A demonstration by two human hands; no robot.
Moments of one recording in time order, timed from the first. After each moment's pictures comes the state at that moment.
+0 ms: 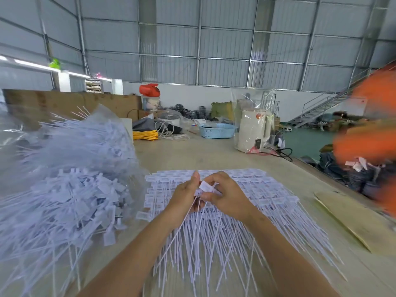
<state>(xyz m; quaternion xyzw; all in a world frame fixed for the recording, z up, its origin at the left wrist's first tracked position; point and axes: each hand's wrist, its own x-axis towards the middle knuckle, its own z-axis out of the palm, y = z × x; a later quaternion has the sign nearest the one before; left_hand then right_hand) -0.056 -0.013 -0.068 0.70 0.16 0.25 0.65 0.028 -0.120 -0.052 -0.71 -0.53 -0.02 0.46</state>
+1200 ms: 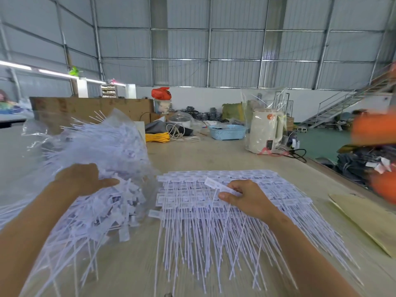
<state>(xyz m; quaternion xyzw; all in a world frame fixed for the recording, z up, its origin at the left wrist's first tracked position) -0.214 0.154 -0.001 0.88 0.47 0.01 -0.04 0.047 -0.139 -0.053 -0.78 -0.51 0.01 0.37</state>
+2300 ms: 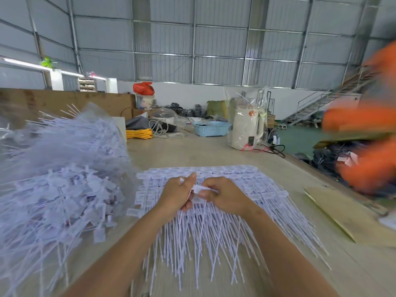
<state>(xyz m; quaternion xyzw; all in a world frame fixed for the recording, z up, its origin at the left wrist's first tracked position) -0.056 -0.019 -0.061 0.73 0.21 0.29 0.58 0.041 -0.135 -0.052 -0.76 -0.56 0.01 0.34</state>
